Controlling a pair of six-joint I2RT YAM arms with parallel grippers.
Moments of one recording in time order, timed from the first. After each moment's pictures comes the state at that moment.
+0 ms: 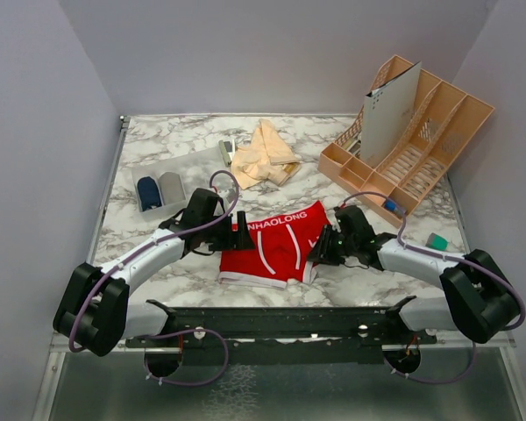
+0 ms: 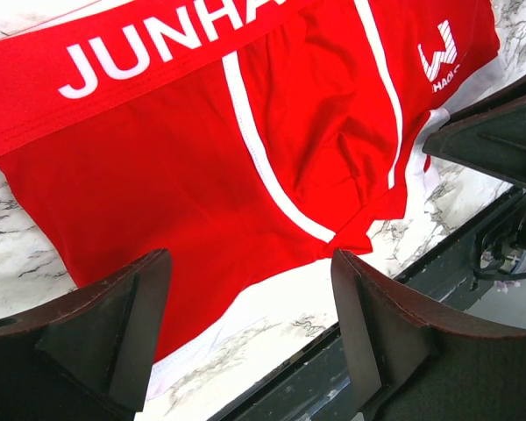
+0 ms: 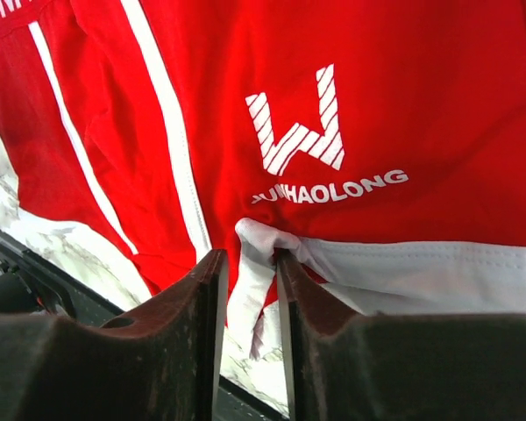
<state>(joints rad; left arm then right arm) -0.47 1.26 0.65 -0.27 0.40 -0.49 0.55 1.31 0.49 -0.07 -0.26 0.79</state>
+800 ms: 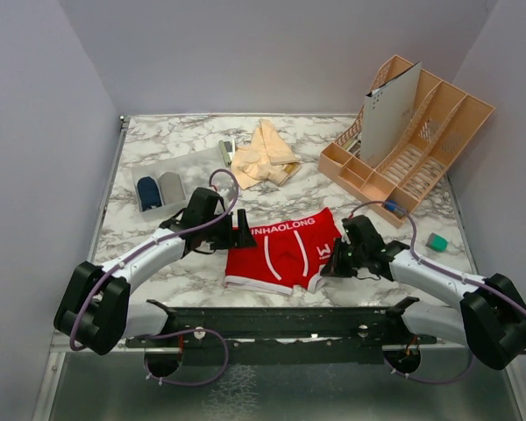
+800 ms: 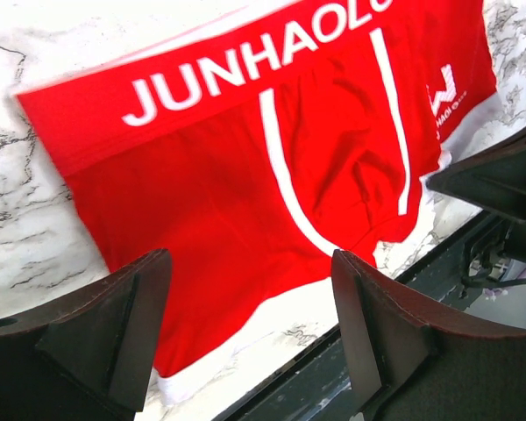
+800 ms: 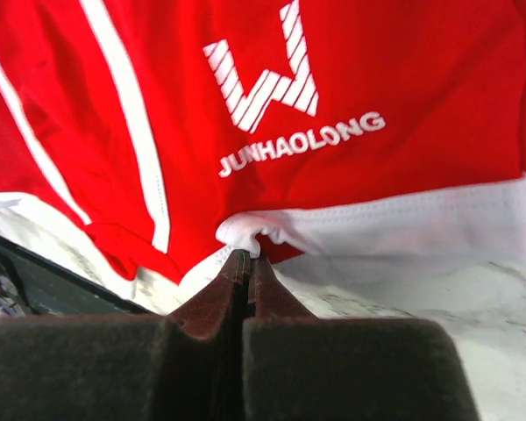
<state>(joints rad) -0.47 1.26 0.65 -0.24 0.40 -0.51 0.55 1.14 0.44 -0.28 -0.23 0.73</state>
